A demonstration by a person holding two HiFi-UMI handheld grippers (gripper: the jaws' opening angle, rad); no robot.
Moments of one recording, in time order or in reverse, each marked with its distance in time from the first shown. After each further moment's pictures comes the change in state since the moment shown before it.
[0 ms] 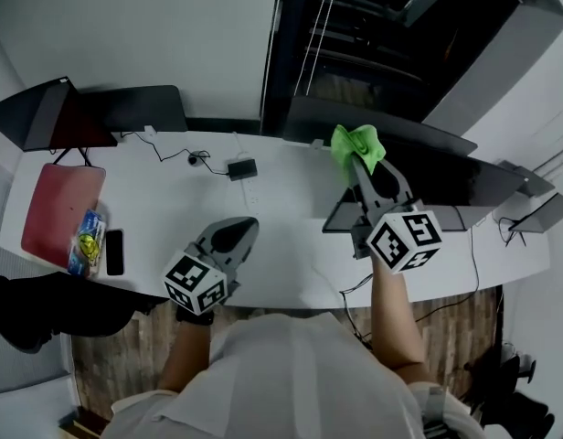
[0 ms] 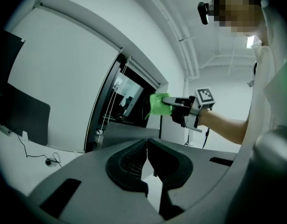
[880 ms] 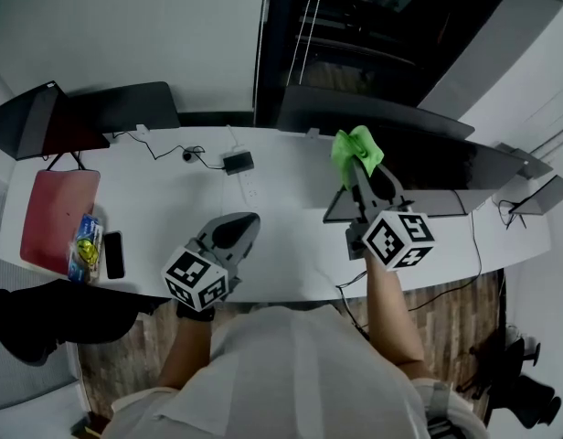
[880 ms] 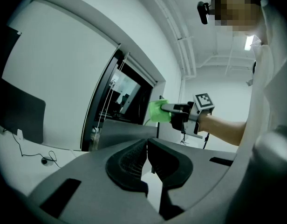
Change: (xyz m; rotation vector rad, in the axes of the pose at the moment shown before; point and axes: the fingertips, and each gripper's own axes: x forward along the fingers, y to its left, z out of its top) left arm 0.004 0.001 -0.009 -0.001 0.030 -0.054; right arm -0.013 -0.015 -0.041 0.118 0.030 -0.121
